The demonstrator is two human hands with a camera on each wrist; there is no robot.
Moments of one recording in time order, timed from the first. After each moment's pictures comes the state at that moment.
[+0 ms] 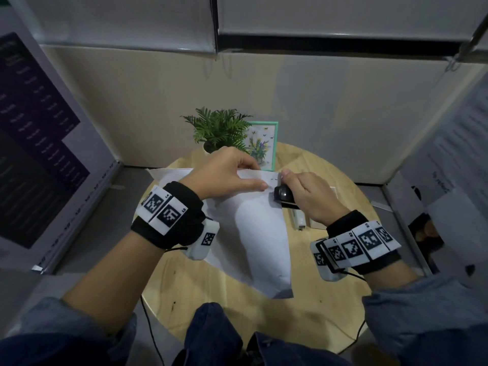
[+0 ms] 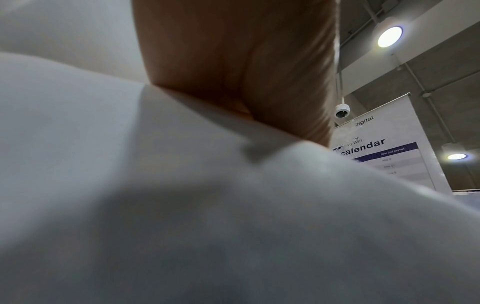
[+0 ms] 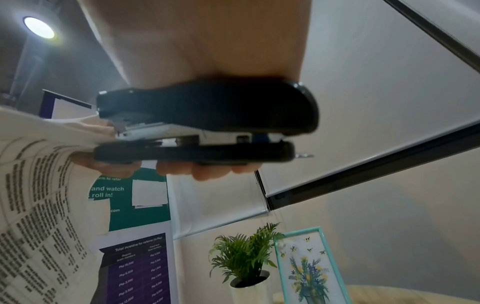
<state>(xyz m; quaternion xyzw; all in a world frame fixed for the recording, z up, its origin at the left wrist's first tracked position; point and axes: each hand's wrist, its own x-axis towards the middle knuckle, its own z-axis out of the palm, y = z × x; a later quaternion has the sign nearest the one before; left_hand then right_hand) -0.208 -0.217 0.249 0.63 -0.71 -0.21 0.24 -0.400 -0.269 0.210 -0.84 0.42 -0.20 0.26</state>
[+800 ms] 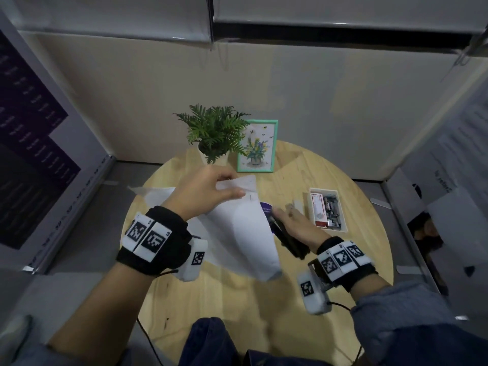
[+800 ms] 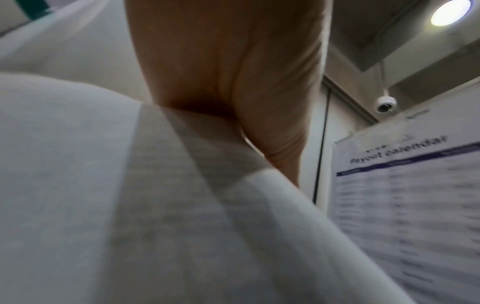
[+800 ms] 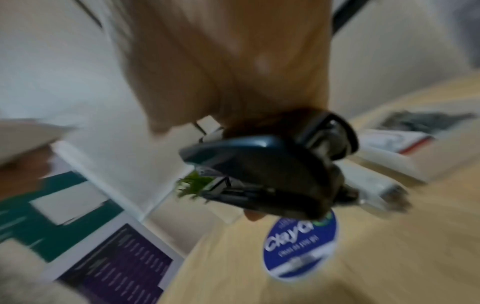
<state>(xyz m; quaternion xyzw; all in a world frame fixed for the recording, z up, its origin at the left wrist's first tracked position) -0.174 -0.235 0.208 0.66 -0.67 -0.22 0.26 -0.392 -0.307 0.099 -0.63 0.52 -0.11 0.57</state>
